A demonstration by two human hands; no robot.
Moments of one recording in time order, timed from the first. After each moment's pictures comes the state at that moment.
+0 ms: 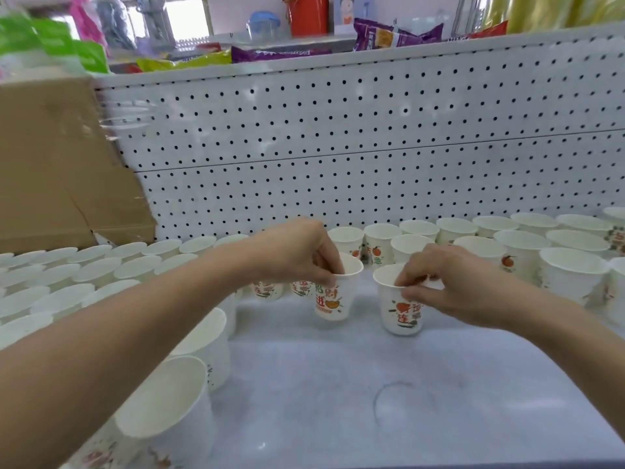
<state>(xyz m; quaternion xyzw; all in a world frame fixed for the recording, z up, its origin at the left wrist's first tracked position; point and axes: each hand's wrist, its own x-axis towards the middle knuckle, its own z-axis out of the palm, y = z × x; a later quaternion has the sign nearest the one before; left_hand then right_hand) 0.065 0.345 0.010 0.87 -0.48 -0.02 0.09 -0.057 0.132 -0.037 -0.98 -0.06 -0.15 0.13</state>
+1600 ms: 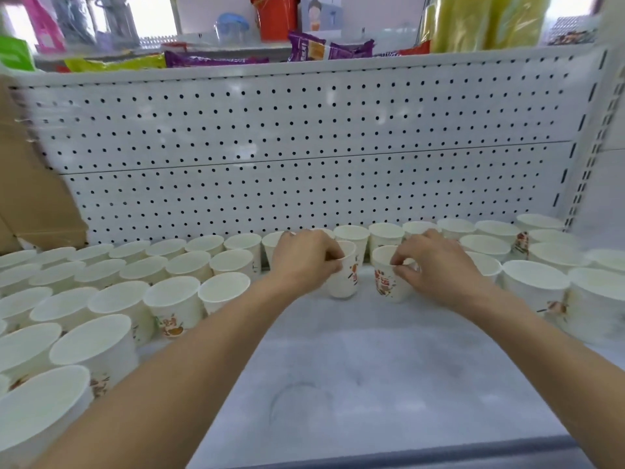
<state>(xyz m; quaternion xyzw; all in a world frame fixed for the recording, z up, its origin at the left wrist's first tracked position) 0.040 0.215 -0.038 0.91 -0.36 0.14 0.16 -0.065 0.031 -0.055 -0.97 0.08 -0.22 0.06</state>
